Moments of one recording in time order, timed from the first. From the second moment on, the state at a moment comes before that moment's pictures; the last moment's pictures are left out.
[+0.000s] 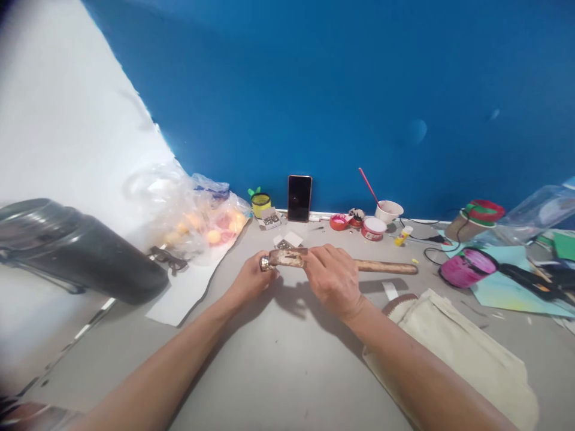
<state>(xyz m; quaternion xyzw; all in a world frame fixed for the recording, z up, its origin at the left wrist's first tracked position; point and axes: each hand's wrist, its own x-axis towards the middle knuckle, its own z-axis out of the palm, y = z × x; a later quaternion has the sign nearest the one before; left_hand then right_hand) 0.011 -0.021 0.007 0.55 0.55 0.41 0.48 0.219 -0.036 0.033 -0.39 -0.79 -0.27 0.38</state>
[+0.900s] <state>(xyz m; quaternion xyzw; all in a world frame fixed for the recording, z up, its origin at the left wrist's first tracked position) 0.004 -0.016 0.022 0.25 0.30 0.41 0.82 0.280 0.019 -0.001 -0.71 -0.70 -0.01 0.09</state>
